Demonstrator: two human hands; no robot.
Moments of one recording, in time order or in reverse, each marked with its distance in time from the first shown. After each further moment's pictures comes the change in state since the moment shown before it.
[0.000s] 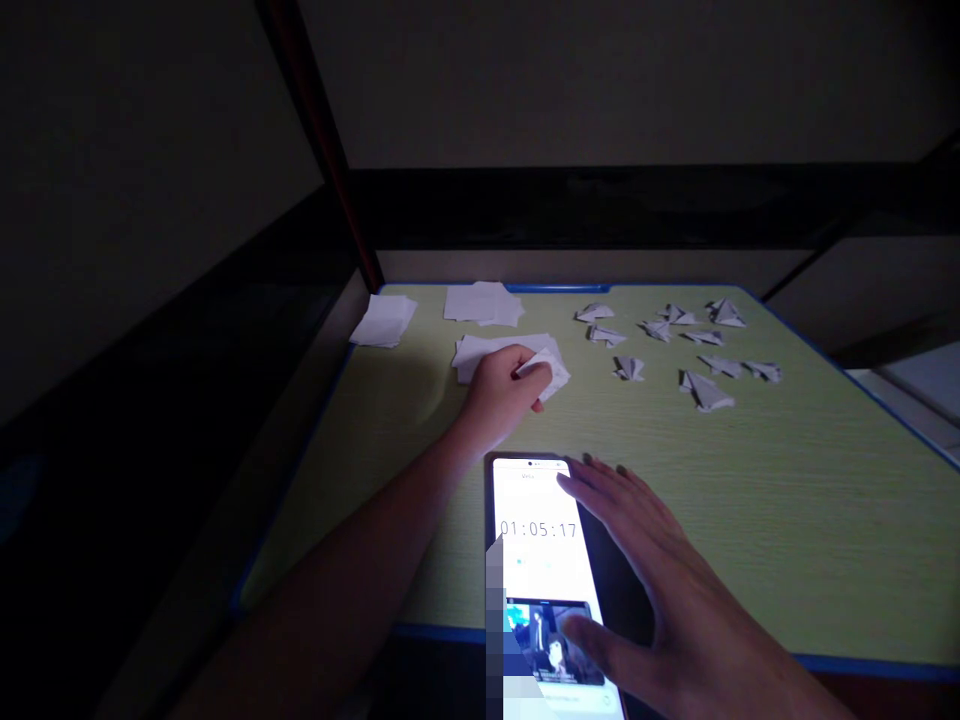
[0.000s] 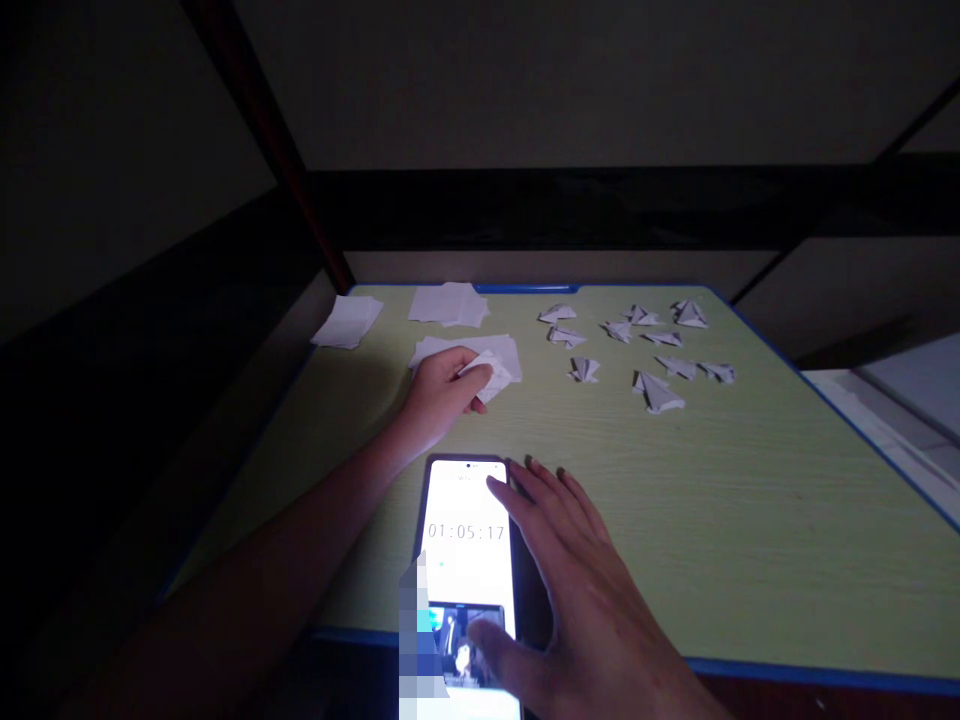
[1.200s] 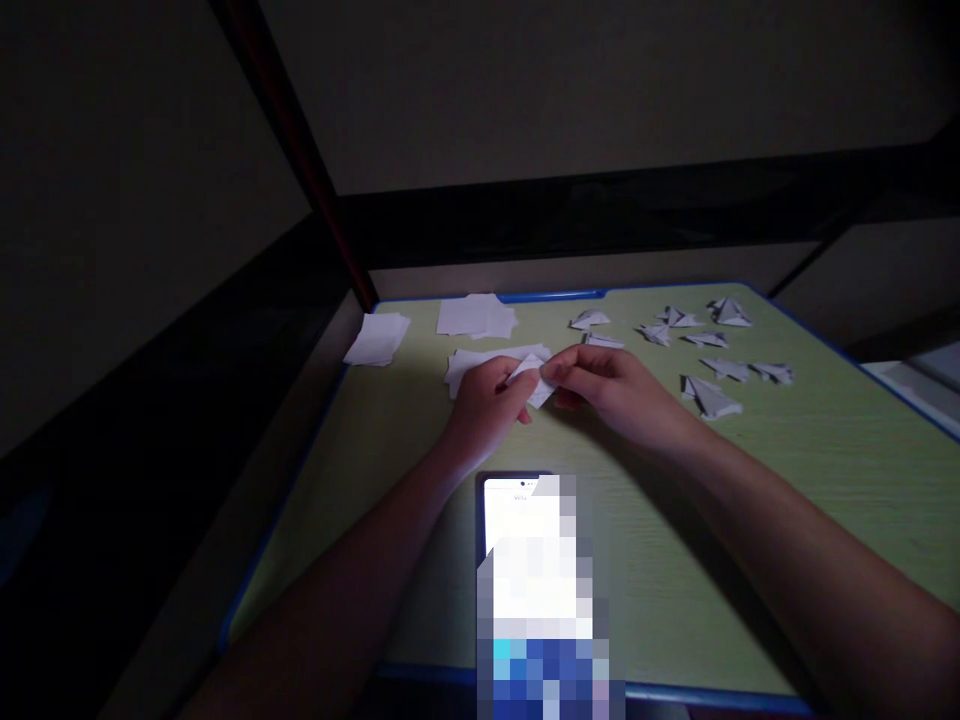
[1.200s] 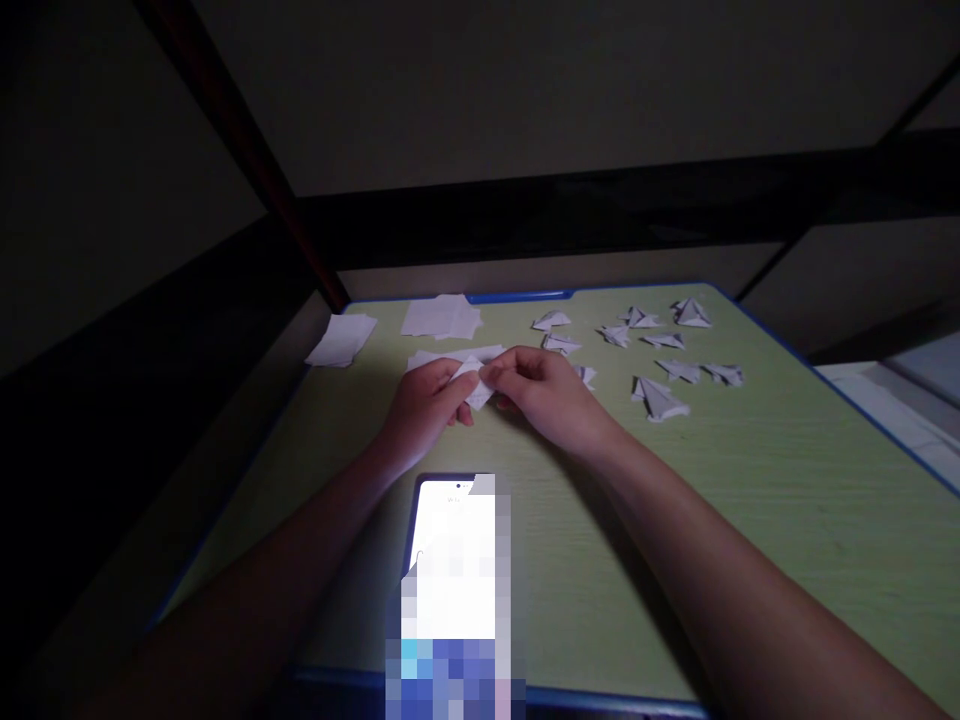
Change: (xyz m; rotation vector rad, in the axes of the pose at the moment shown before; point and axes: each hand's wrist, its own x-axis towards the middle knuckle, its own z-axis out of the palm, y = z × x) left_hand -0.001 0.006 -0.009 0.097 -0.029 0.083; right_hand 0.150 0.060 -0.022 0.930 0.085 0.331
